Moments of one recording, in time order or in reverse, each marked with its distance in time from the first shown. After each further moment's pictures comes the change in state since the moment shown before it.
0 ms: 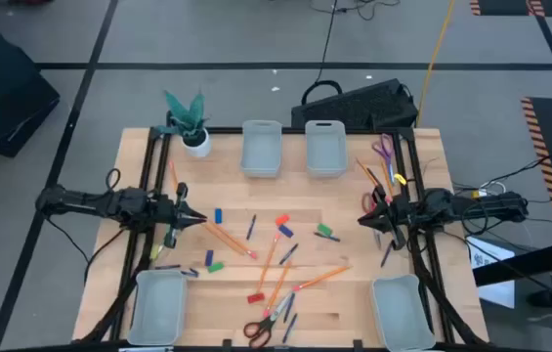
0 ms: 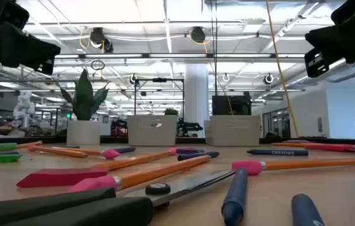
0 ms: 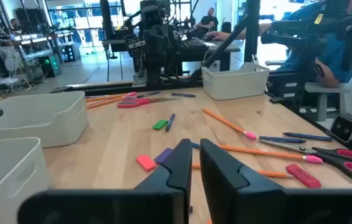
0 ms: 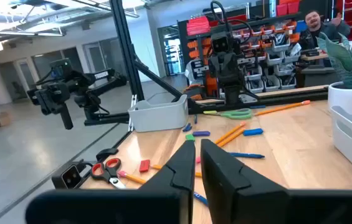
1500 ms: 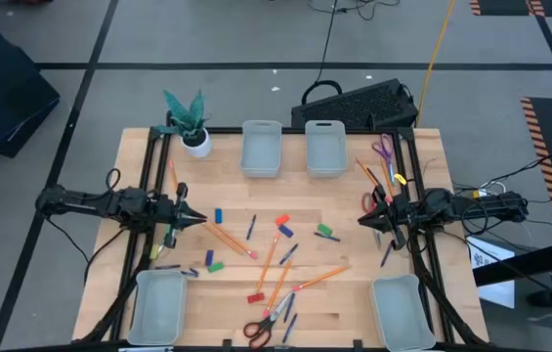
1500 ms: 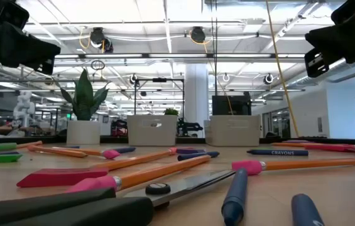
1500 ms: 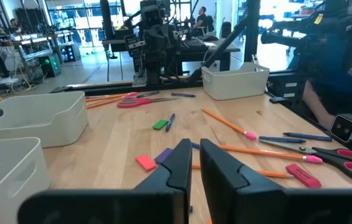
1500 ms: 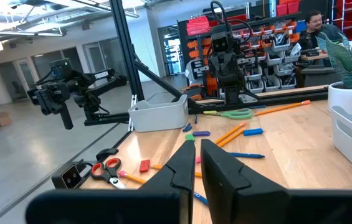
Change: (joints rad) left arm 0.000 0.000 0.000 0.000 0.000 0.000; right arm 0.000 0.000 0.000 0.000 0.000 0.000
